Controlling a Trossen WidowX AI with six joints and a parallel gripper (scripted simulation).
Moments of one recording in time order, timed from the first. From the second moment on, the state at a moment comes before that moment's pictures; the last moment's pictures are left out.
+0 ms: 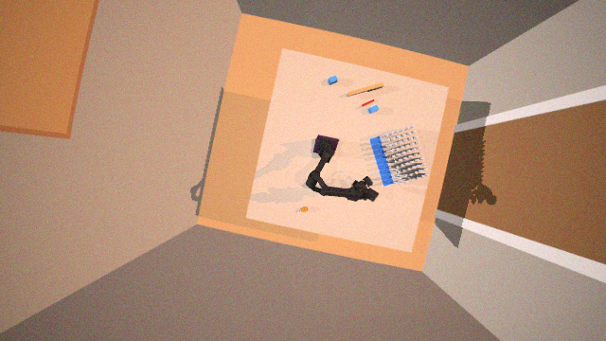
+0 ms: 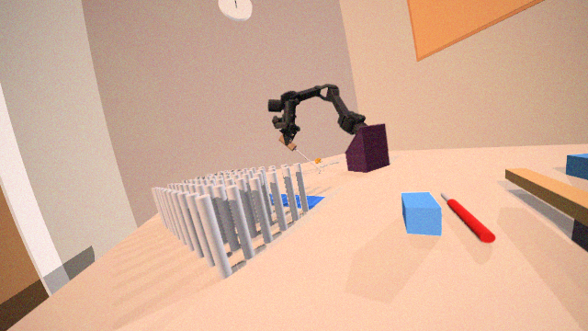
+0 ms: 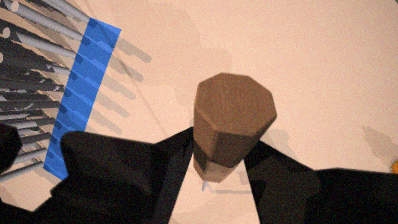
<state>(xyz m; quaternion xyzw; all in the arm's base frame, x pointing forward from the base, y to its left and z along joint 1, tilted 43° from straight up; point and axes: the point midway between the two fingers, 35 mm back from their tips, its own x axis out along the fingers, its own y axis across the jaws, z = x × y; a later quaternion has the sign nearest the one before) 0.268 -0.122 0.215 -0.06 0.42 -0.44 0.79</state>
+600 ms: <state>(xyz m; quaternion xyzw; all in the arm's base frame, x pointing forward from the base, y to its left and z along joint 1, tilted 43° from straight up) 0.282 -0.099 0.198 0.22 0.29 -0.49 0.79</state>
